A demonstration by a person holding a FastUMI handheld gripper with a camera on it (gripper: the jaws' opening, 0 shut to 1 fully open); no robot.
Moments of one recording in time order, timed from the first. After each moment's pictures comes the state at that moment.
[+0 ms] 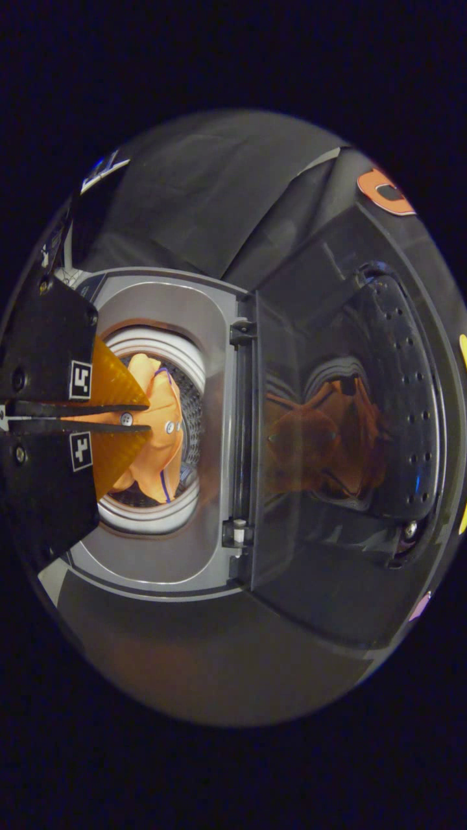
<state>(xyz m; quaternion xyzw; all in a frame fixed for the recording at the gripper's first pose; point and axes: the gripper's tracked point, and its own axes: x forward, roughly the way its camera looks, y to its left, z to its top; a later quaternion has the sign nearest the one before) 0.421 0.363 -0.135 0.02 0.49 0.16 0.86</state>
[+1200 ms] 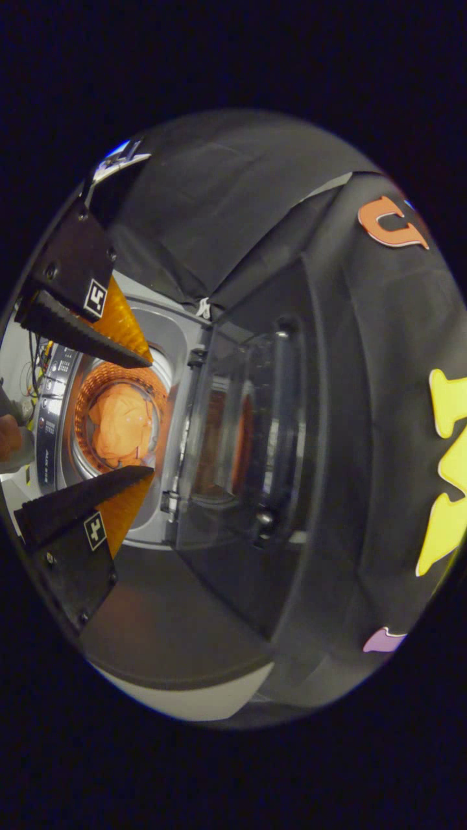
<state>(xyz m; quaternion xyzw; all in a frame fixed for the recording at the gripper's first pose) 0.445 0.345 0.000 -0.02 0.43 0.20 0.88</state>
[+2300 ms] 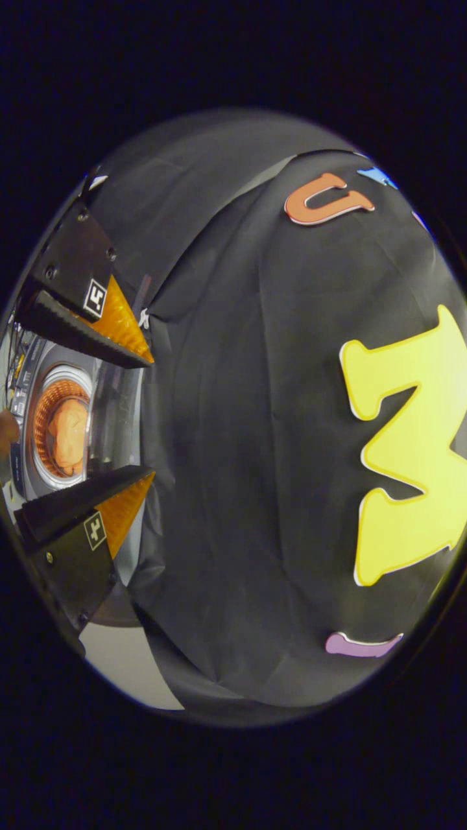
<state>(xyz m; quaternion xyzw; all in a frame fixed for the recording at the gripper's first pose) 0.560 0.384 0.105 0.03 0.37 0.19 0.91</state>
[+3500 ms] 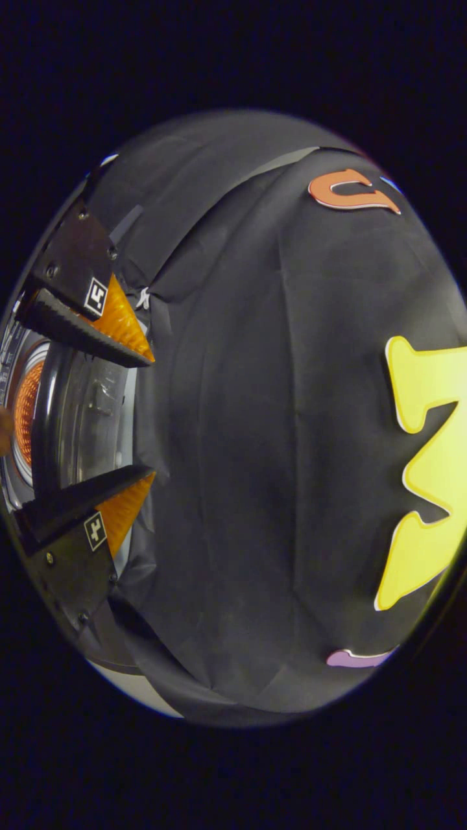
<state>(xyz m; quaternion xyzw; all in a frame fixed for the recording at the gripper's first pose) 0.593 0.409 0.044 0.00 0.34 0.18 0.92</state>
